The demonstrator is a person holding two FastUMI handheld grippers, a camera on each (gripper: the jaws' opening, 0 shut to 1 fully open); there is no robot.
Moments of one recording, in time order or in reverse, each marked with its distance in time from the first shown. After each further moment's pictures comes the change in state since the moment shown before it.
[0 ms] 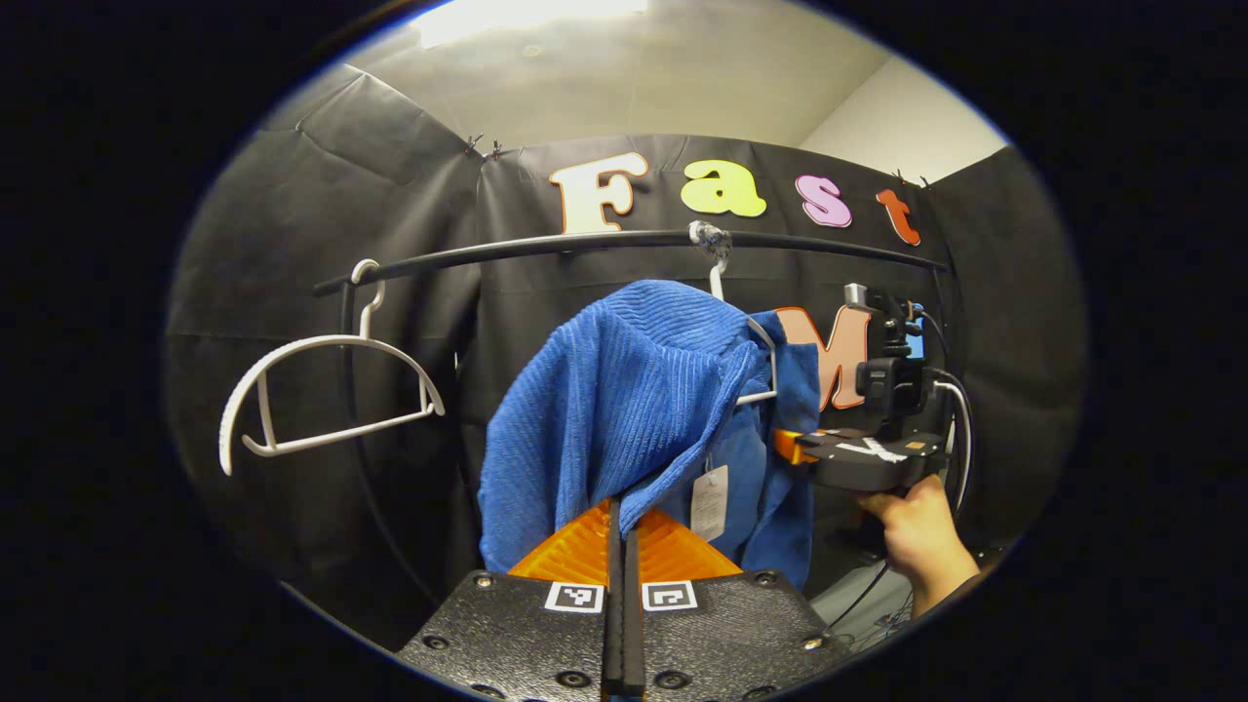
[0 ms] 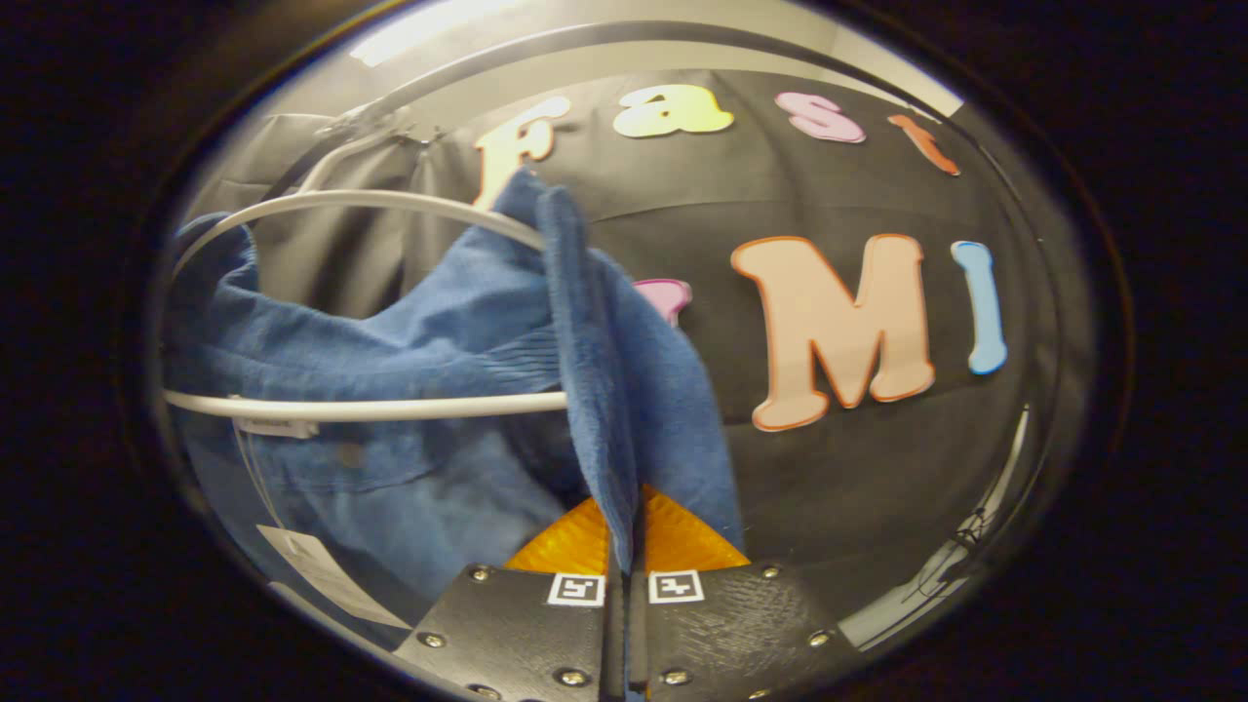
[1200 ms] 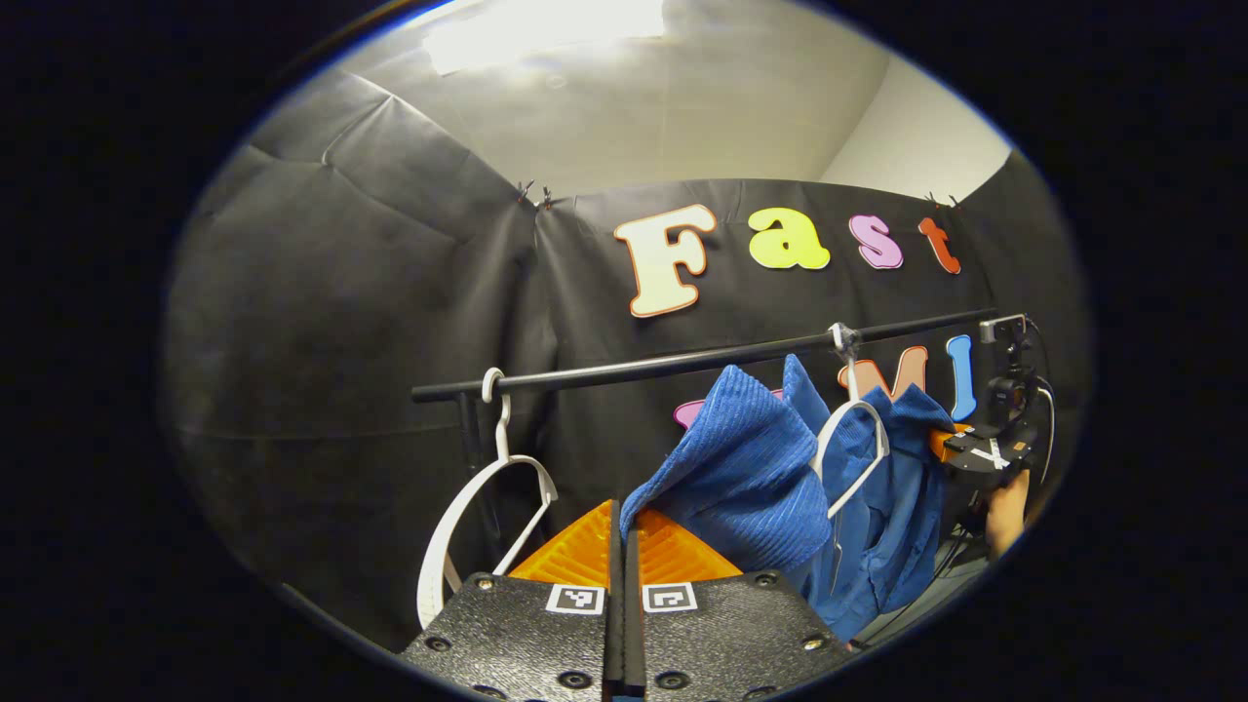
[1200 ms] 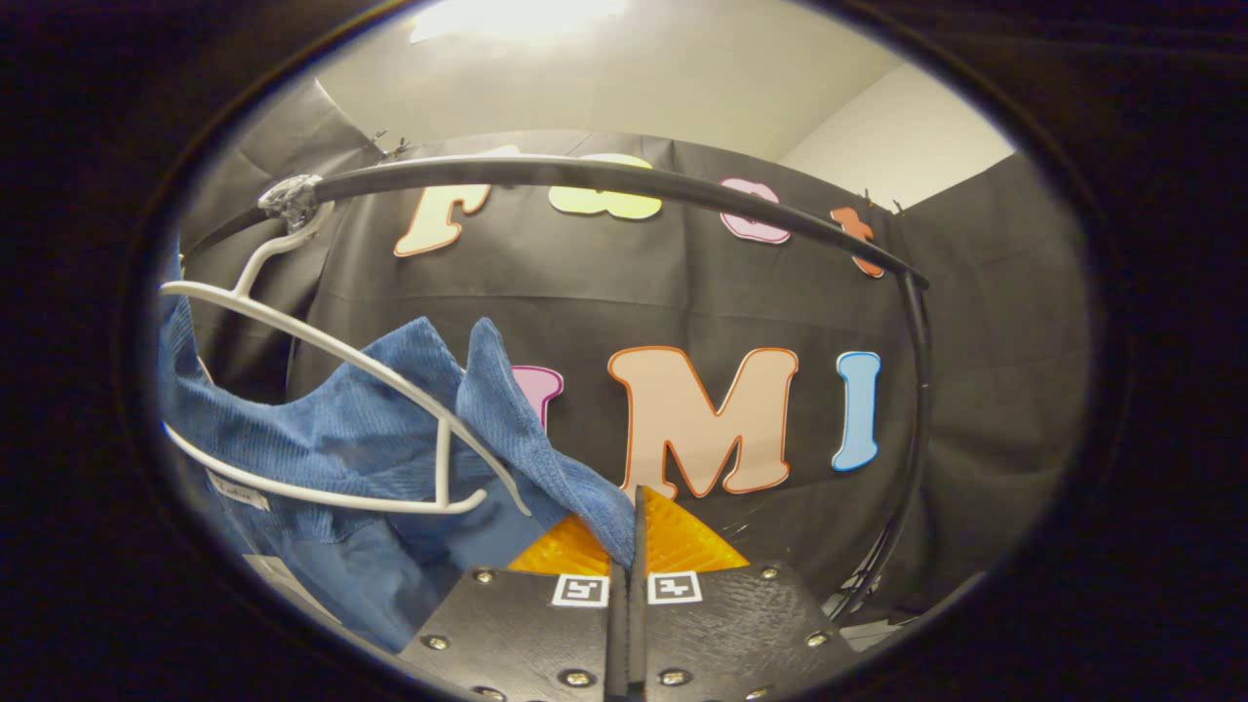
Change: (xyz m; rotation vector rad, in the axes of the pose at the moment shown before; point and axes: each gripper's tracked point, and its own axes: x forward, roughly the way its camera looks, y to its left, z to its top) left arm 0.013 0.130 0.090 0.024 -0.101 0.119; right arm -0.037 -0.070 0.095 -0.146 -0.179 -0.281
